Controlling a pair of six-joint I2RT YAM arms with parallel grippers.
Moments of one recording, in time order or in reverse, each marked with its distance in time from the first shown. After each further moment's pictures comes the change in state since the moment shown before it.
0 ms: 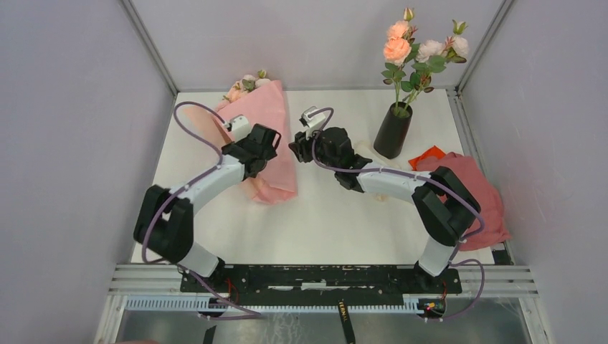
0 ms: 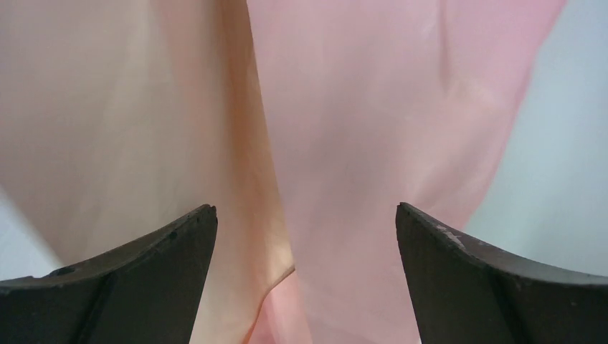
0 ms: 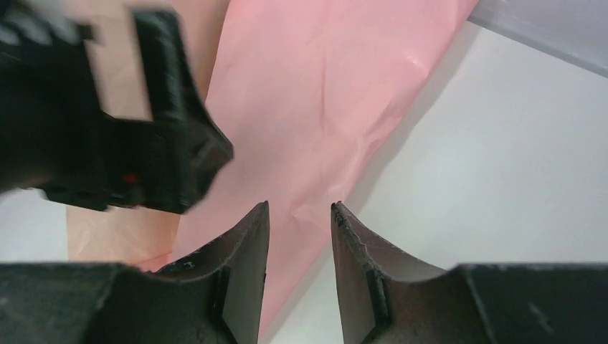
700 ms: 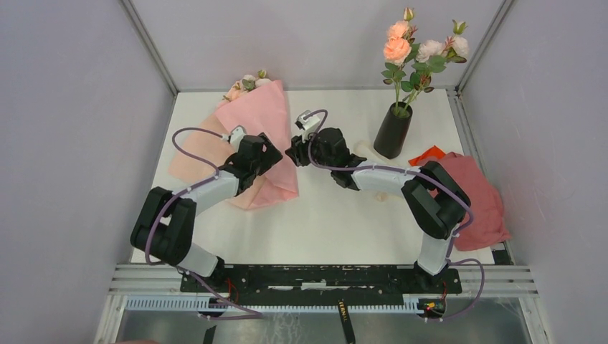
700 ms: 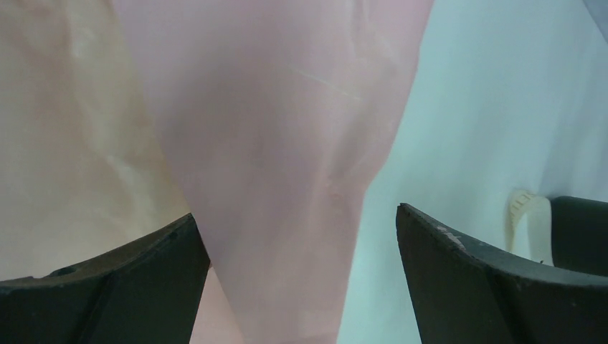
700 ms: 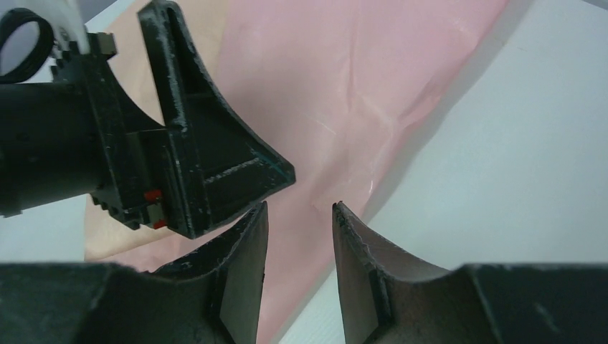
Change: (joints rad) left arm 0.074 -0.135 -0.301 0.452 0.337 -0.076; right arm -0.008 0.102 0.047 -0.016 -0.097 0.029
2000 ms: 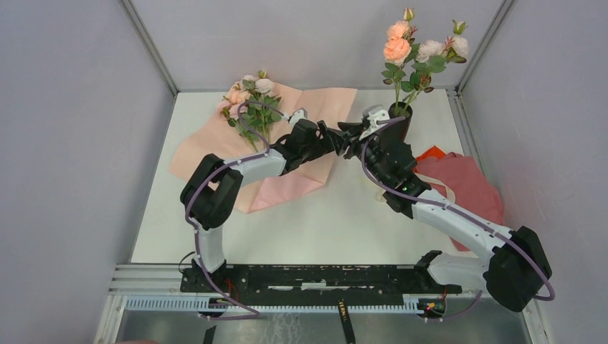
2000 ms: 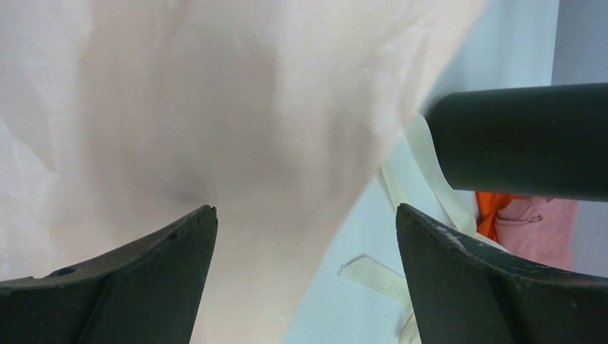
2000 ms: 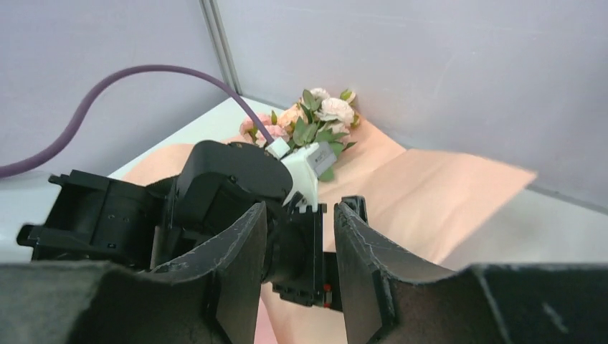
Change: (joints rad) left arm -0.245 0.454 0.490 0.043 0.147 0.006; right arm -0.080 -0.629 -0.338 0.094 0.147 -0.021
